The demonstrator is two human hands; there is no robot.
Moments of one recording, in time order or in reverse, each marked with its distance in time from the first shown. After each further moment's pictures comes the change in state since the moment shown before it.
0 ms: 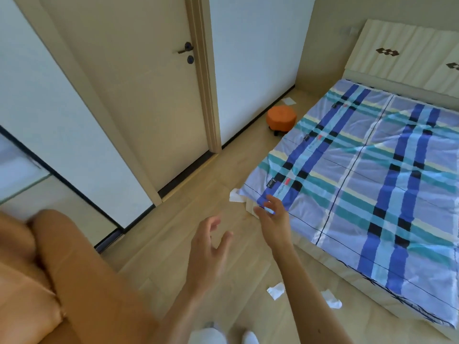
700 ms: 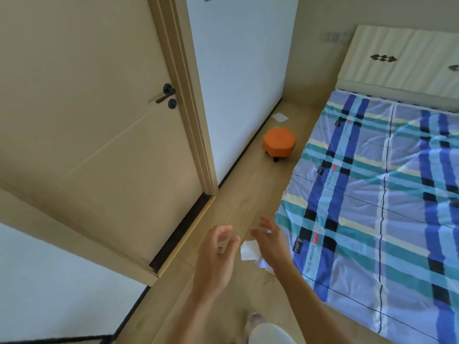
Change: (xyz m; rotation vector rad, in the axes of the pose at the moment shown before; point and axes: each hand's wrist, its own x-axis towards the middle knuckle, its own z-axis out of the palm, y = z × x) left_hand 0.482 0.014 -0.029 -0.049 -0.204 -0.021; right_hand 0.373 -0.120 0.206 -0.056 0.020 0.105
